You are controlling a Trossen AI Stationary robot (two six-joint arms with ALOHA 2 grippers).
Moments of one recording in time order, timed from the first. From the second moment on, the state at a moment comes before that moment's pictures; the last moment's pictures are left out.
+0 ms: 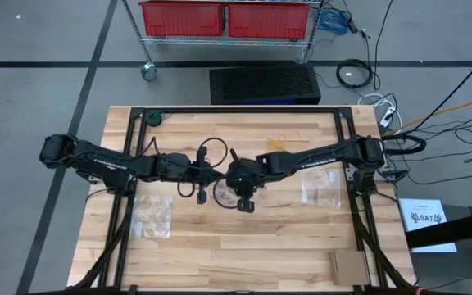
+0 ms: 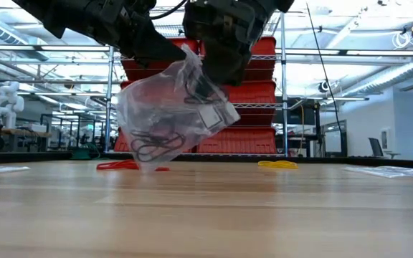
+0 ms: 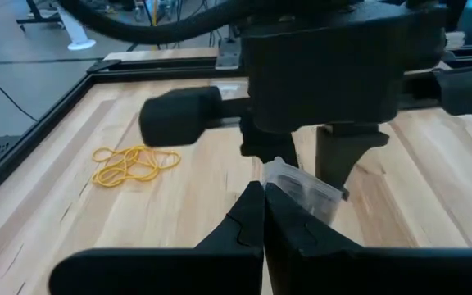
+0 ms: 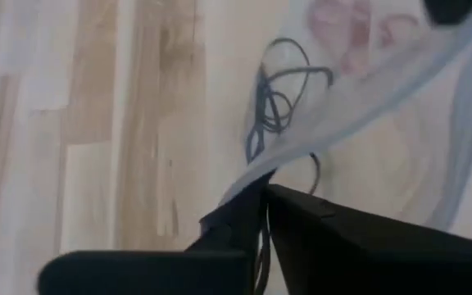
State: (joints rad) left arm -0.05 1.24 0.61 0.33 -0.07 0.04; right arm 0.07 1.89 1.50 -0.61 -0.06 0.18
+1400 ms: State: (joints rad) left arm -0.05 1.24 0.61 0.33 -0.06 0.04; right arm 0.05 1.76 1.57 -0.78 0.18 0.12
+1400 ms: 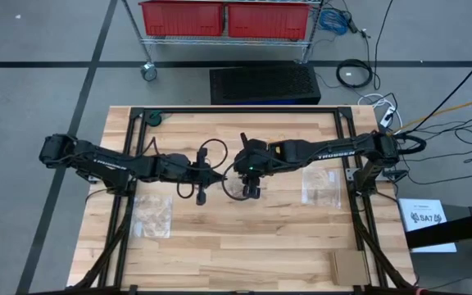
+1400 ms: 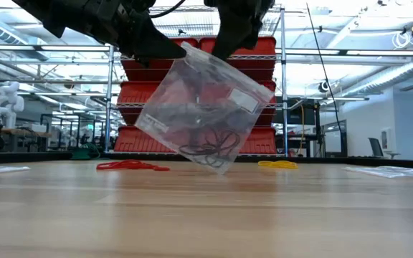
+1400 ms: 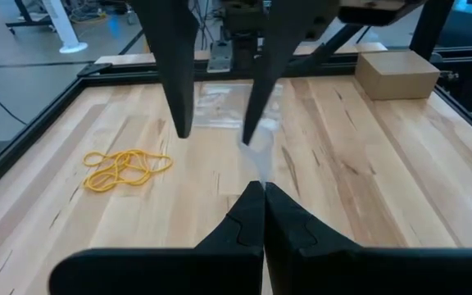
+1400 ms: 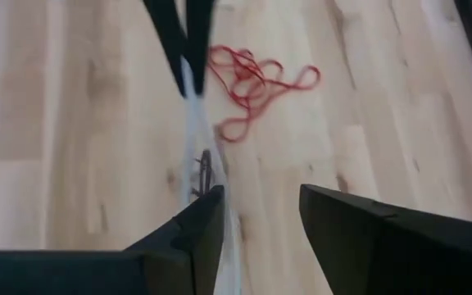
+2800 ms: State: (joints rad) left arm -0.26 1.55 0.91 0.06 -0.22 0.10; right arm 0.28 1.52 1.28 -1.00 0.29 0.40
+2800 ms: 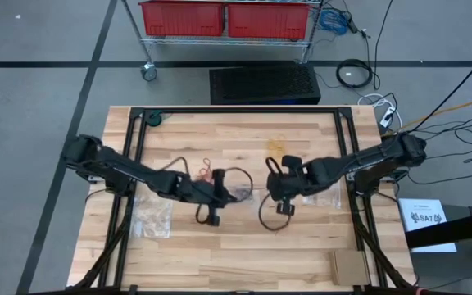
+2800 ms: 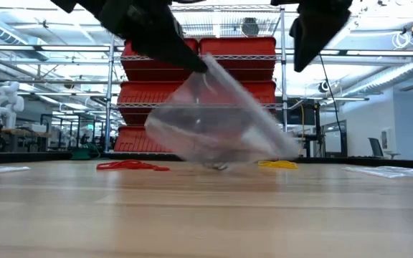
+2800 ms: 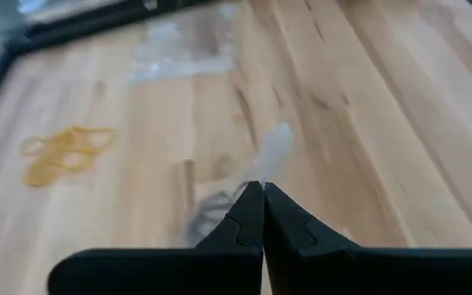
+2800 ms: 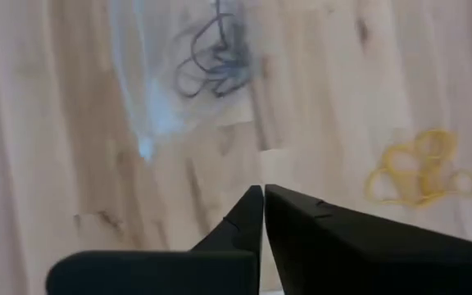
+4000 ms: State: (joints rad) left arm -0.36 1.78 0.97 0.25 0.02 -0.22; right arm 0.61 1.54 0.82 -0.08 0.42 0.77
